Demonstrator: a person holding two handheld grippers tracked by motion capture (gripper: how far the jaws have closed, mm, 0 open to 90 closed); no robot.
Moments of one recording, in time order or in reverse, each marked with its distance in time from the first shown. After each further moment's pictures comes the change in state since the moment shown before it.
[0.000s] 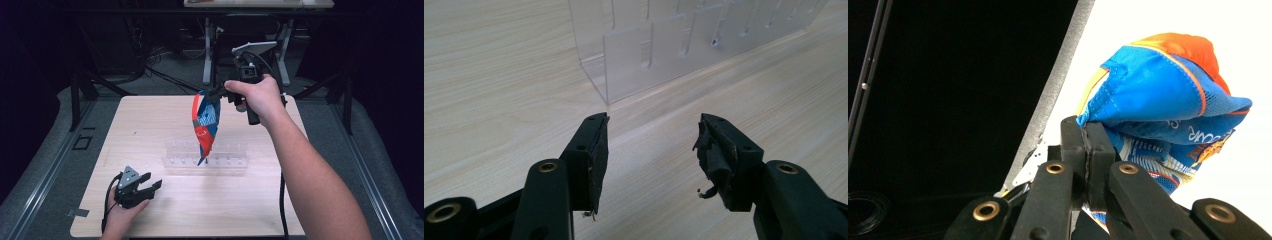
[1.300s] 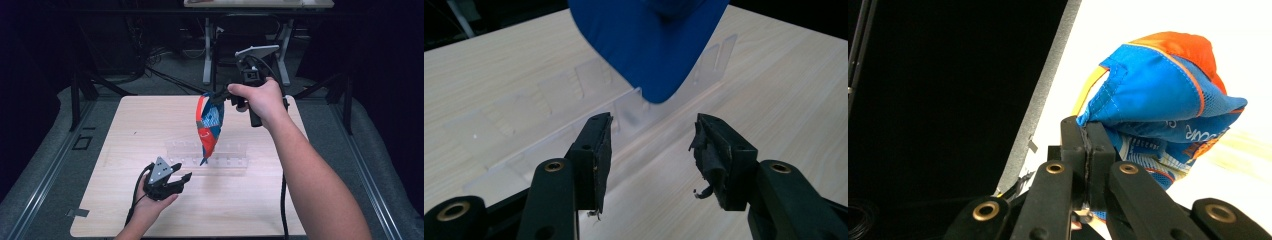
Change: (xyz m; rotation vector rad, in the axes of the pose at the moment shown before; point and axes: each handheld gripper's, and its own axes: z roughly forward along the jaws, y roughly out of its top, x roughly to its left) left arm -0.071 0.061 0.024 -0.089 -0.107 0.152; right arm -0.012 -0.002 0.001 -0.005 -0.034 0.010
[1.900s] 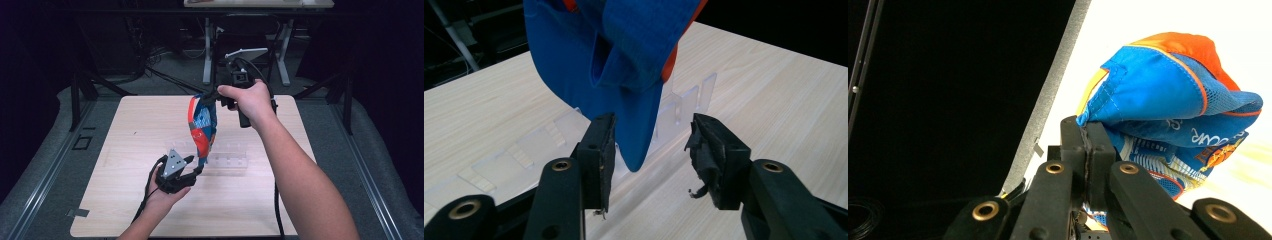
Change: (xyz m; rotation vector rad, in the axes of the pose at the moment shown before) left arm -0.019 0.035 0.012 -0.041 0.002 0.039; right arm 0.004 0.004 0.024 -0.003 0.025 -0.004
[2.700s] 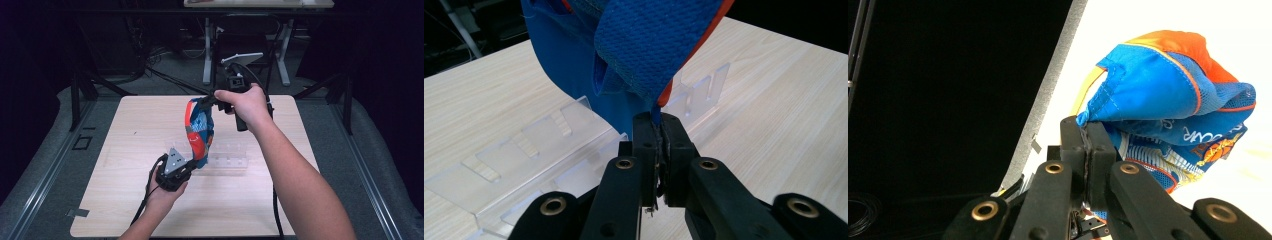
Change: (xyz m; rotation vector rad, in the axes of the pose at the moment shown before) left arm 0.006 -0.004 0.006 0.047 0.011 -0.014; right arm -0.004 -0.004 0.011 0.029 -0.004 -0.012
